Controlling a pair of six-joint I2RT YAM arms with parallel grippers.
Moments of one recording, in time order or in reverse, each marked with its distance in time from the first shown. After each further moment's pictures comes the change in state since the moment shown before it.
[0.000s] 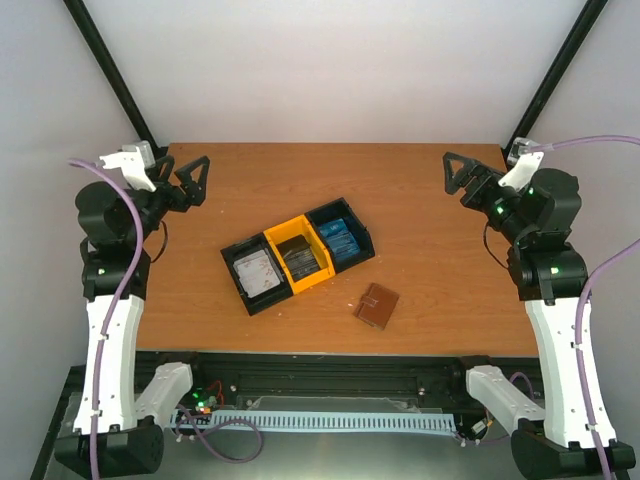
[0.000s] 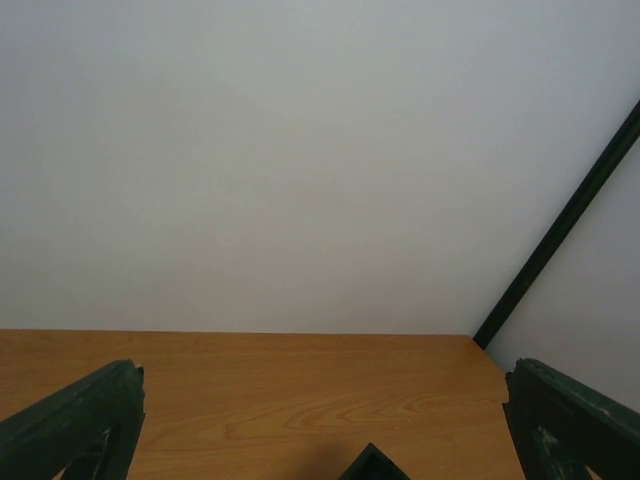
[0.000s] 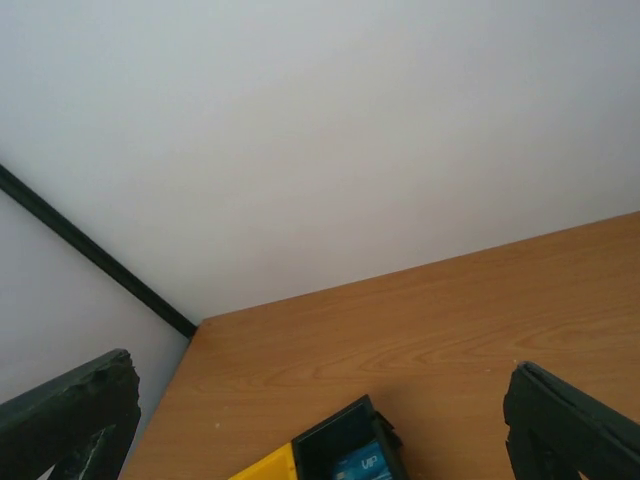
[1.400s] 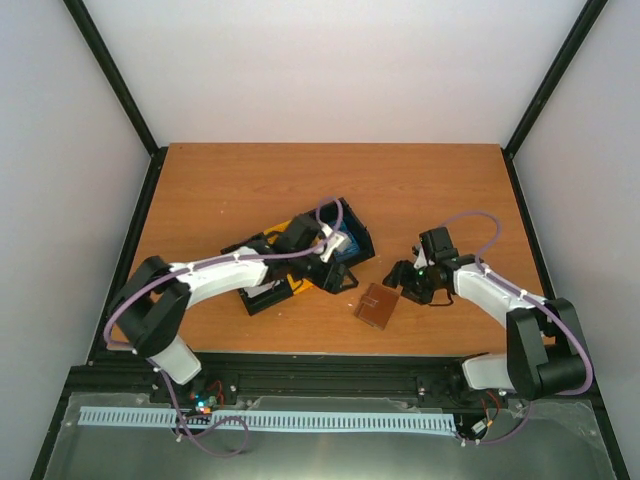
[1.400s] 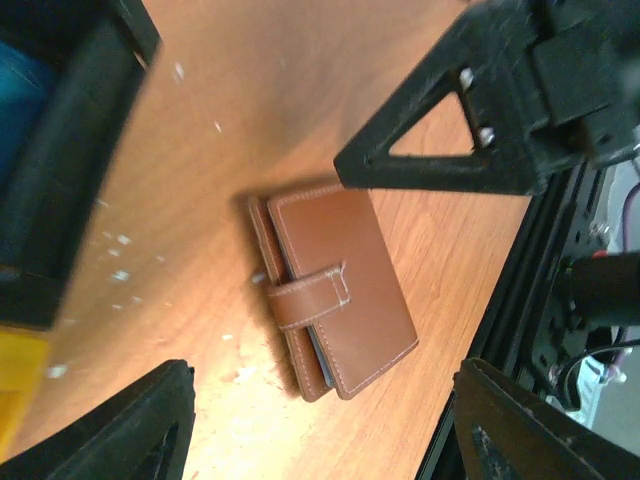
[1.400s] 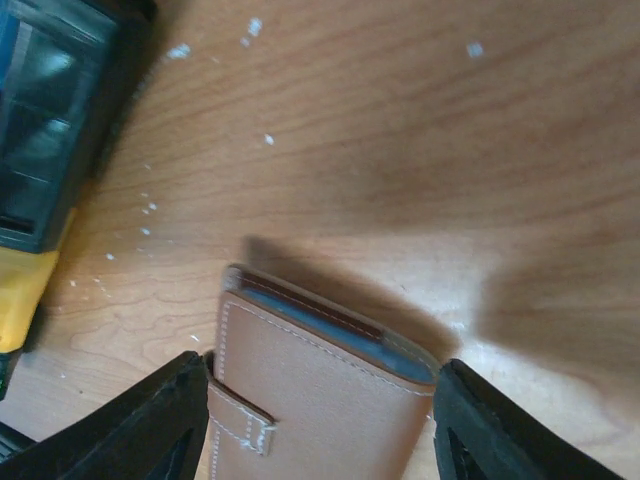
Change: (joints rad) left arm -0.864 0.704 -0.121 0.029 0.029 0.024; right arm 0.176 0.417 -0.640 0.056 -0.193 0.144
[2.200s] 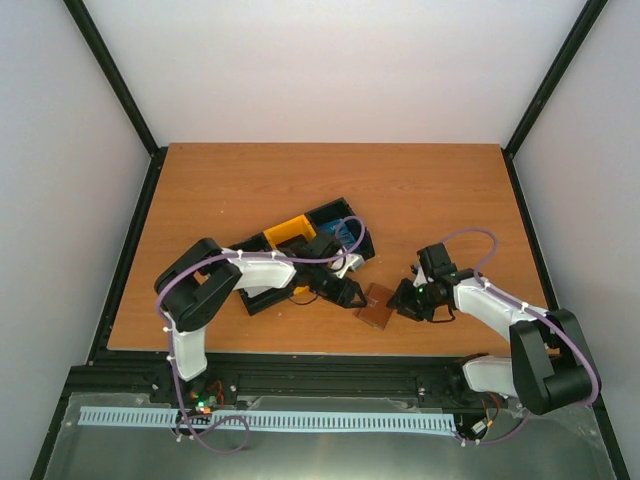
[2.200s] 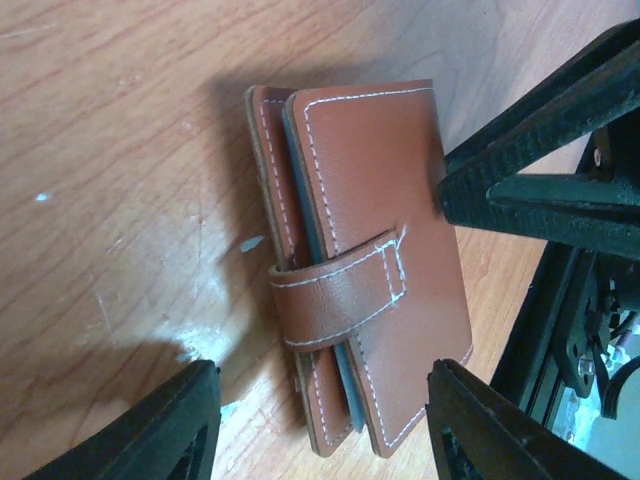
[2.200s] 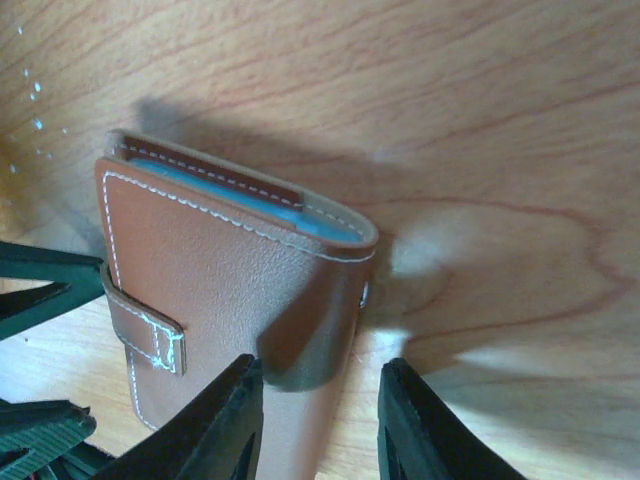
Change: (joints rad) left arm -0.082 0.303 0.052 0.055 0.078 -0.077; right arm 0.049 -0.070 -0.127 -0.031 -0.006 0.034
